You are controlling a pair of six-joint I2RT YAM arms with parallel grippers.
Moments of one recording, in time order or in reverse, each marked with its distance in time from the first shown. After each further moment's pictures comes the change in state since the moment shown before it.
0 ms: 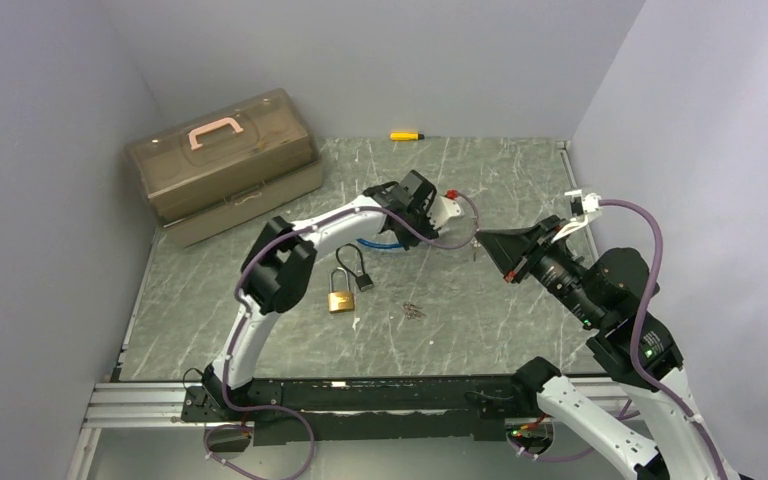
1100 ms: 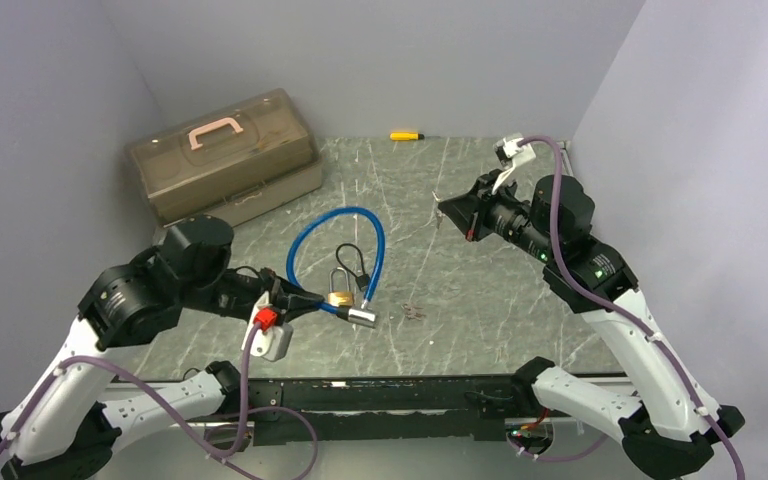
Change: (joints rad) left arm -0.010 -1.415 -0.445 -0.578 0.498 0.745; right arm 0.000 0.371 0.210 -0.025 -0.084 -0.196
